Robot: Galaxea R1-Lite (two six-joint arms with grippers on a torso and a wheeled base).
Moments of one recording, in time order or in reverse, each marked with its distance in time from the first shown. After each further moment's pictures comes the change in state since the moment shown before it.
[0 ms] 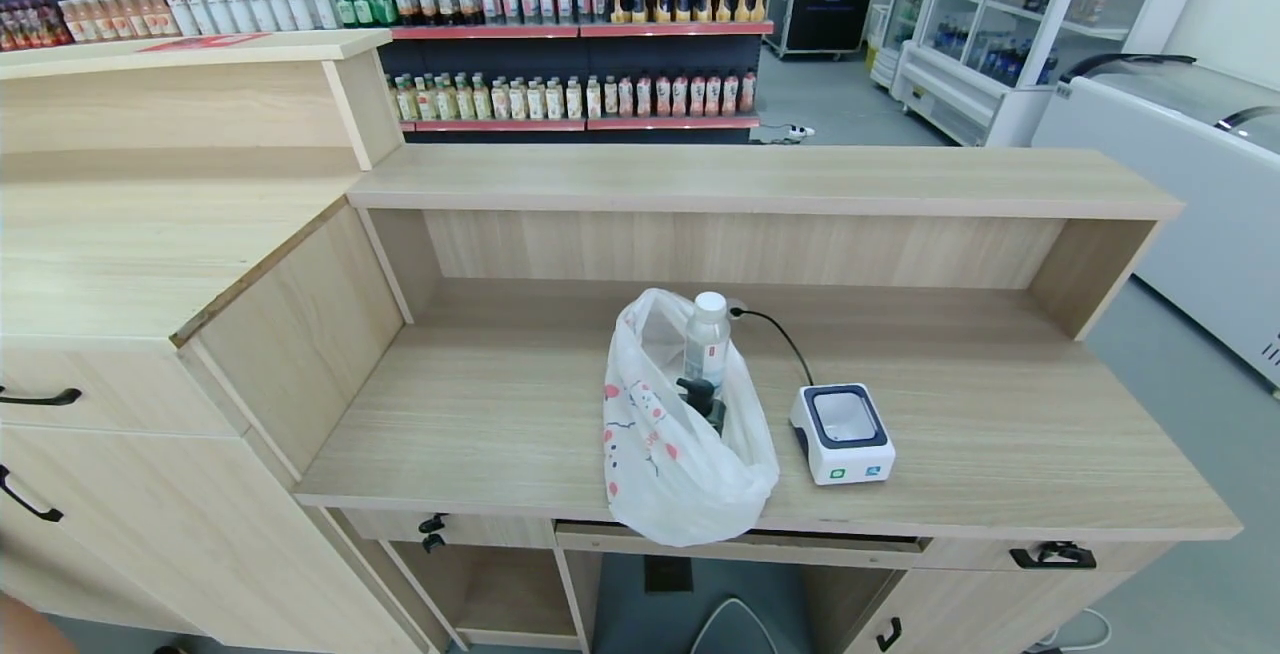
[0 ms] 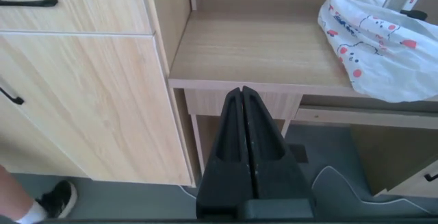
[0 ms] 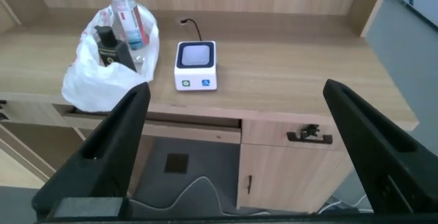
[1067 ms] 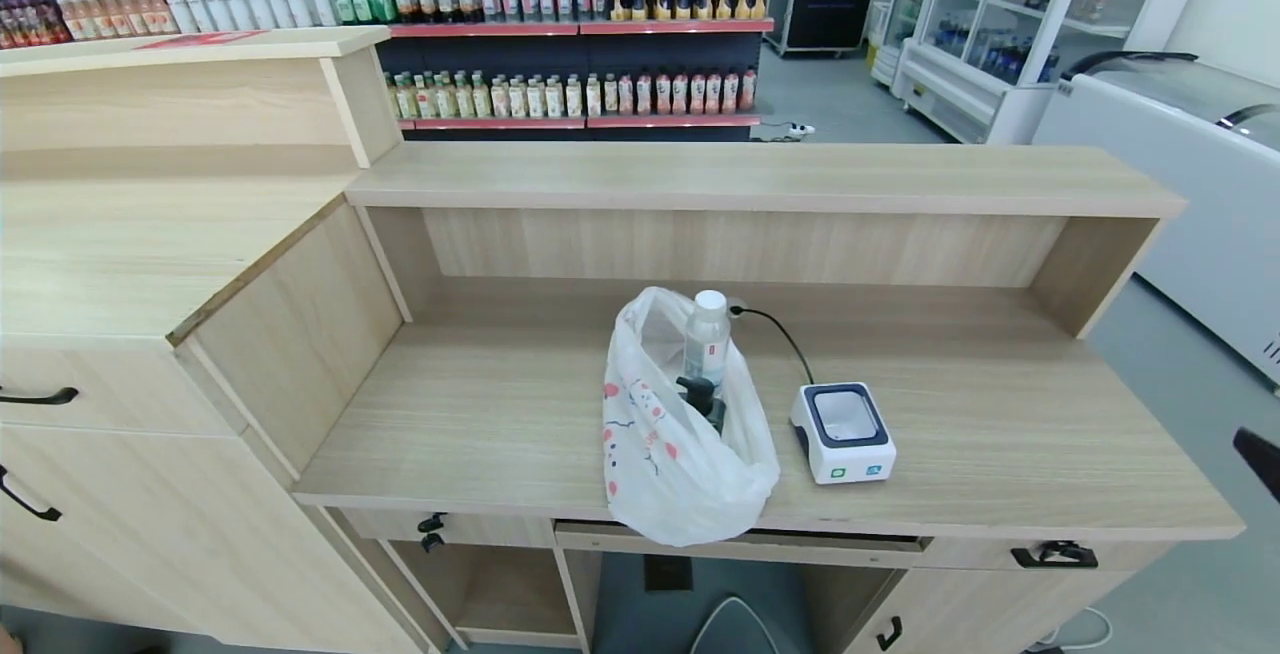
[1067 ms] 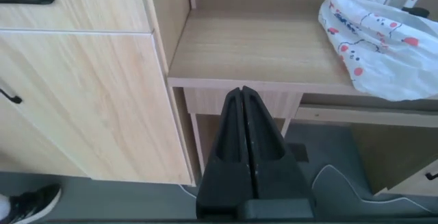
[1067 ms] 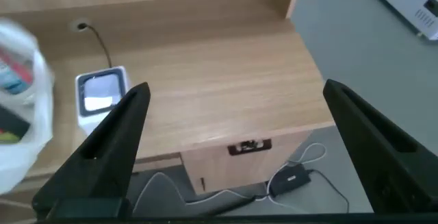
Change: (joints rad) left arm 0.000 0.000 0.000 0.000 0.000 0.000; right arm -0.330 0.876 -0.166 -0.529 0.053 -0.028
